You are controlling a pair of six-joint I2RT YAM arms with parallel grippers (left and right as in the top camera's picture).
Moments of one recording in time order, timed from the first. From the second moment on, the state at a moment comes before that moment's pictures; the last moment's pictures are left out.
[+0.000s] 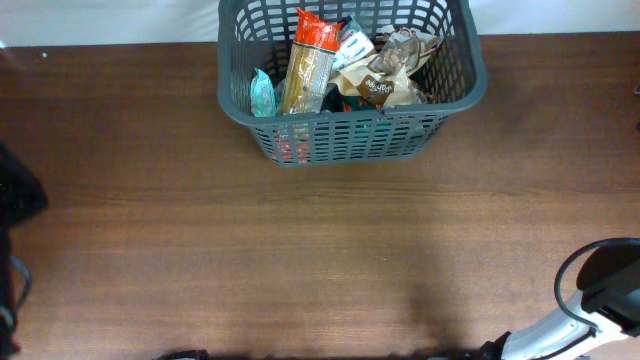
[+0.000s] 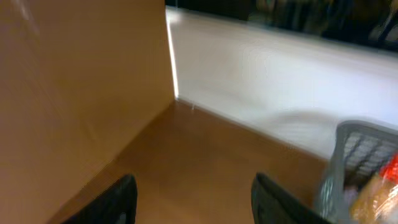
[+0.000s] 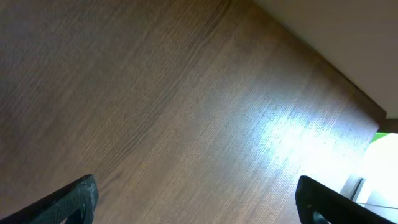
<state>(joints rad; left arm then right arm) 0.09 1.34 2.55 -1.60 -0.43 -0.18 -0.61 1.95 2.17 -1.44 0.29 0.28</state>
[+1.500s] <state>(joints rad) 0.09 0.76 2.54 -1.68 -0.08 -0.16 -0.61 1.95 2.17 -1.44 0.29 0.28</state>
